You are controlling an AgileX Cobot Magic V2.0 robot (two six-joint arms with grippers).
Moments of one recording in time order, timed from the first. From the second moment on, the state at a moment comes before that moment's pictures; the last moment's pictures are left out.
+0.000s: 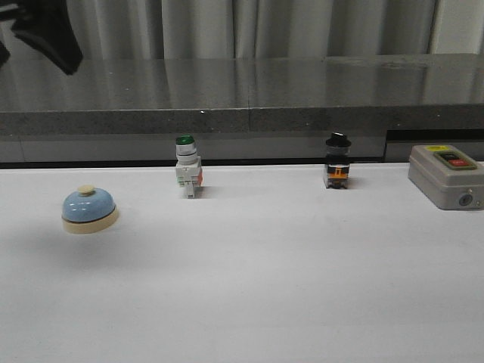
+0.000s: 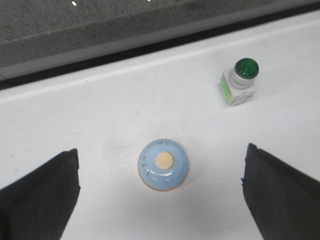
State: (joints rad) left arm -0.24 1.49 -1.18 -0.09 0.62 0.07; right arm 0.05 -0.01 0.03 -0.09 0.19 0.20
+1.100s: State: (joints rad) left arm -0.25 1.97 -1.29 -0.13 0.60 0.07; right arm 0.05 -0.01 0.03 -0.09 0.19 0.20
